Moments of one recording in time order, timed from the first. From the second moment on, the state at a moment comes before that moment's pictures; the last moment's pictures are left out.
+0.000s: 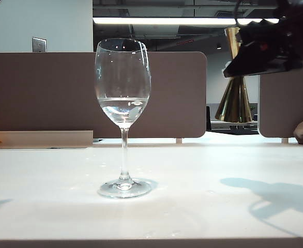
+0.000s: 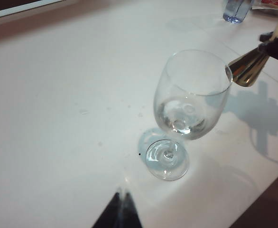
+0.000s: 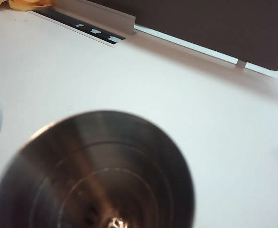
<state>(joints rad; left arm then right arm) -0.41 0.57 0.77 -0.66 0.22 0.09 0.53 0.97 0.42 0.34 -0.04 -0.12</state>
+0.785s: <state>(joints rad) -0.41 0.57 0.77 -0.66 0.22 0.09 0.53 0.79 0.17 0.45 -0.05 -0.10</state>
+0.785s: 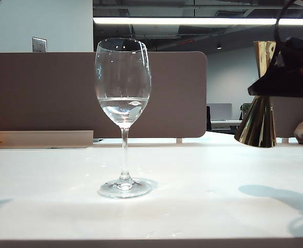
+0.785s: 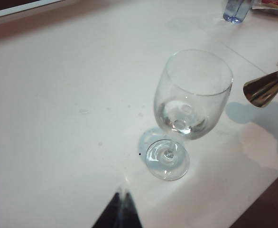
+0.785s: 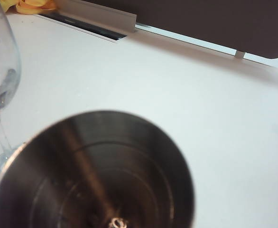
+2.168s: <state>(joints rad) -0.41 0.57 0.77 -0.66 0.22 0.09 0.53 1.21 0.26 0.63 -0.06 -0.08</state>
